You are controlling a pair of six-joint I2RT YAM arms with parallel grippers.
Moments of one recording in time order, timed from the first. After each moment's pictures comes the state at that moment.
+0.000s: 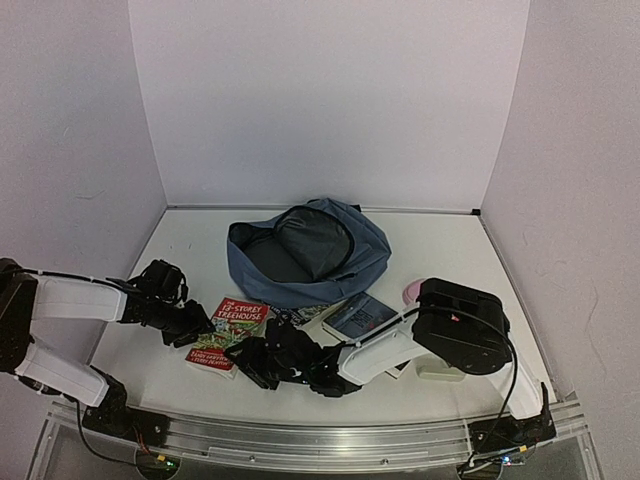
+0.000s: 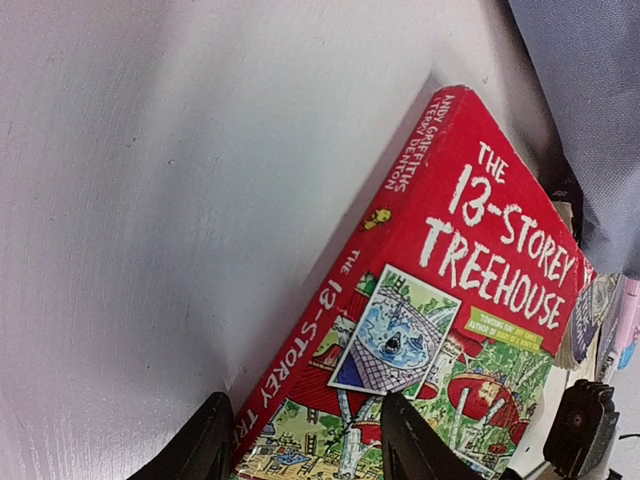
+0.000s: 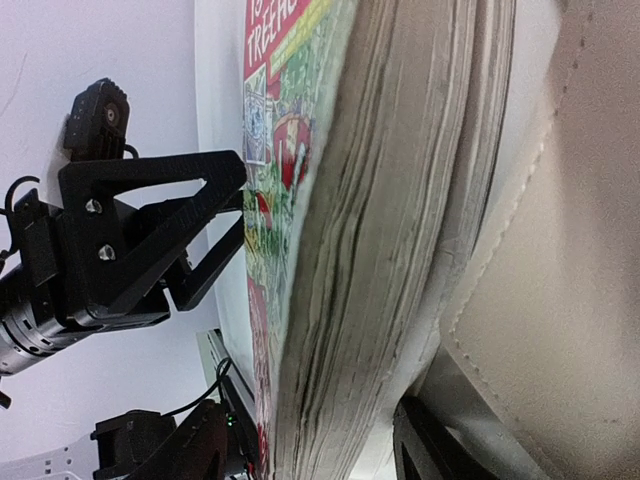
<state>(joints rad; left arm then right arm) -0.43 1.32 0.49 -0.22 0.21 -0.84 1.28 2.33 1.33 0.59 0.05 1.52</state>
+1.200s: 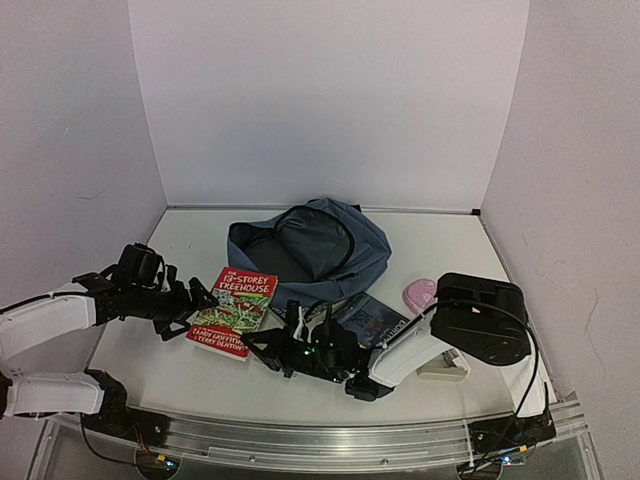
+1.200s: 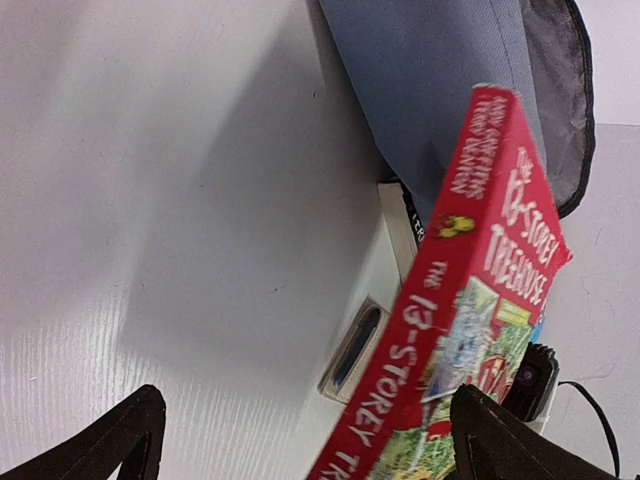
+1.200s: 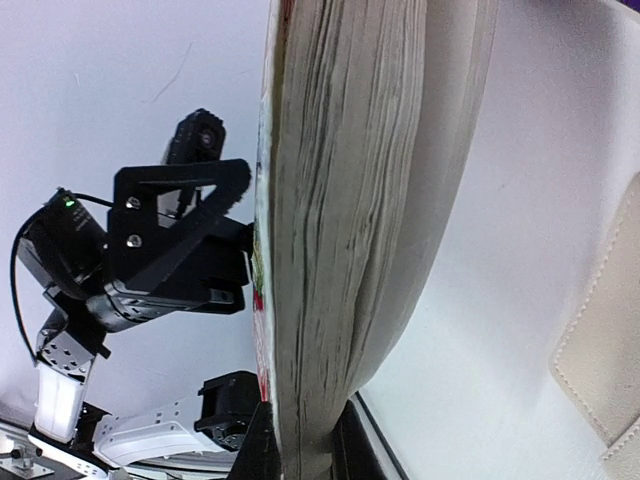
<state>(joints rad) -0.43 1.00 0.55 -0.40 0.27 -0.93 1.25 2.22 1.04 1.09 0.03 1.43</state>
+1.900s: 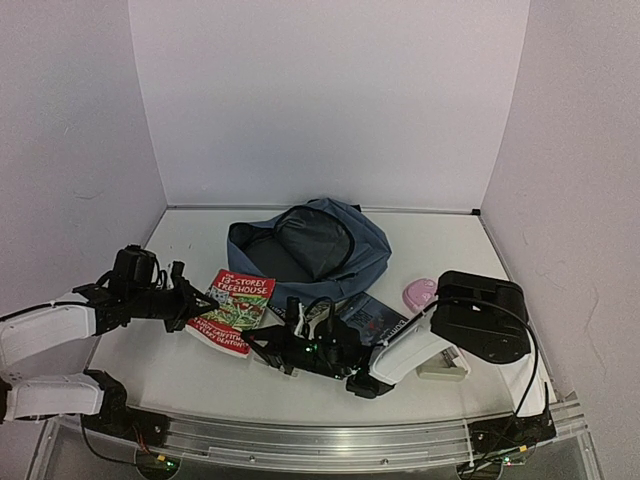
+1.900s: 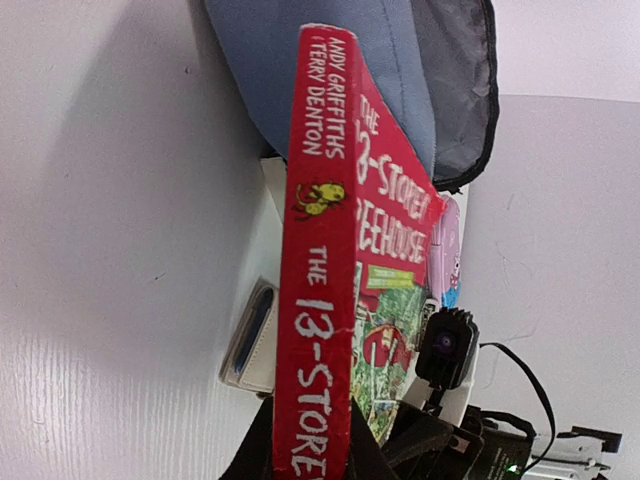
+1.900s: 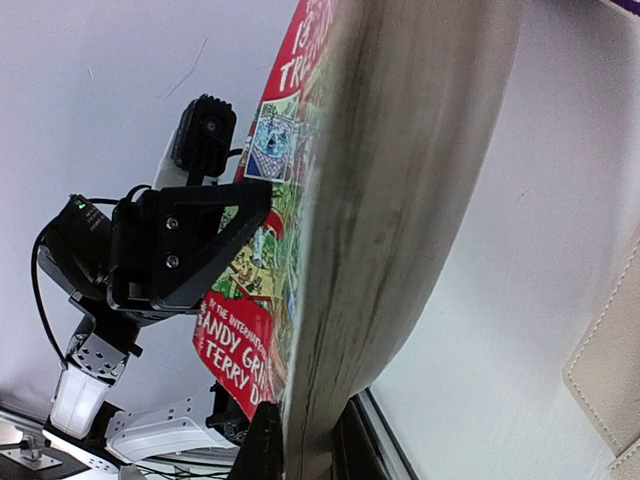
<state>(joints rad) -0.42 0.98 0.47 -0.15 0.48 -1.02 1.24 2.21 1.04 1.13 -0.01 1.42</state>
